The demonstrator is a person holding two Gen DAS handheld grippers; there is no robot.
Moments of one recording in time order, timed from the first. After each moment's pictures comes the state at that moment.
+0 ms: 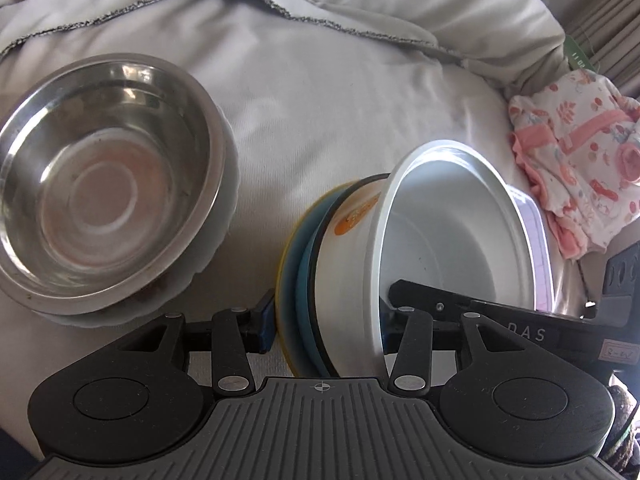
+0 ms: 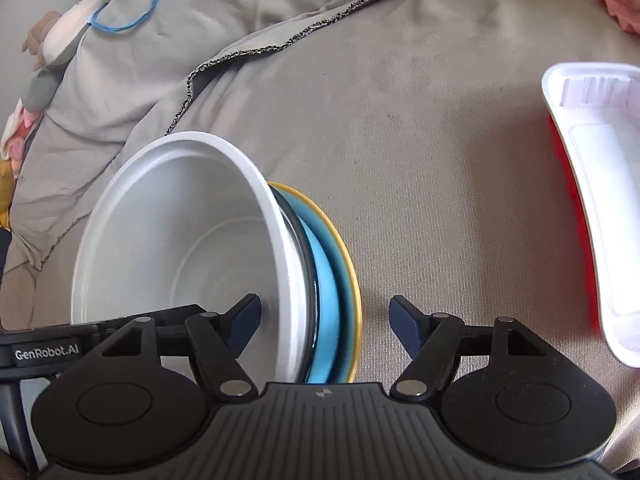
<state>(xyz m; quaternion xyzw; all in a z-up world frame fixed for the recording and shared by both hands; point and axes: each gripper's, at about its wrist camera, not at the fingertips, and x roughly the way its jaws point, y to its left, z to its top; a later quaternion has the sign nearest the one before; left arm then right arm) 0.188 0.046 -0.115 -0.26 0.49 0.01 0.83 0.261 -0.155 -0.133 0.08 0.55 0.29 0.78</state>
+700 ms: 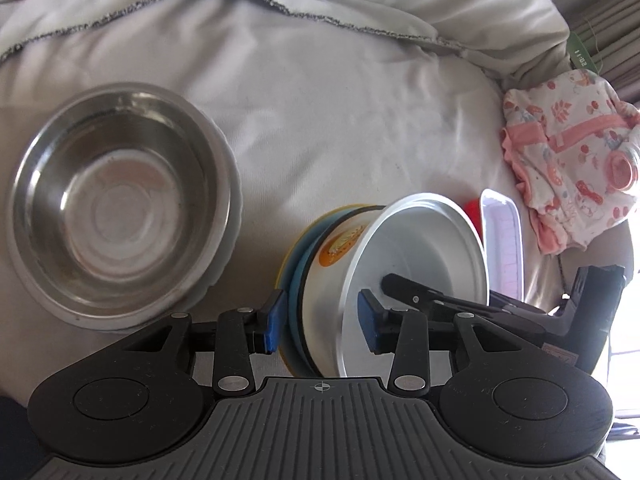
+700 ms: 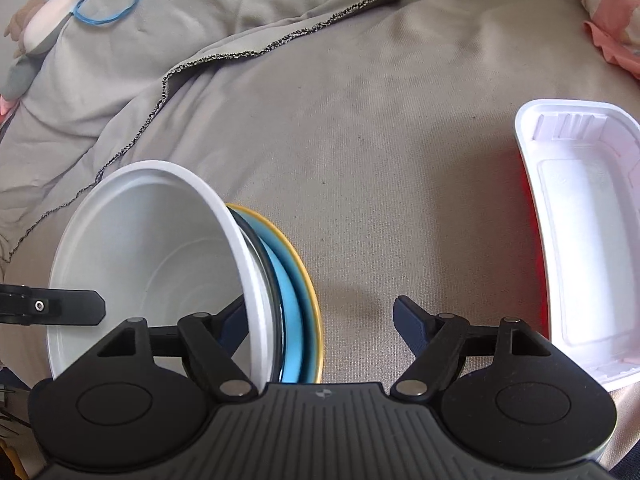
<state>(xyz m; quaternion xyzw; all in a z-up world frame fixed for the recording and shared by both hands) 0.205 0.070 -0.072 -0.28 0.54 -0.01 0.79 0.269 -0.153 -0.122 0.03 0.54 0.25 0.80</state>
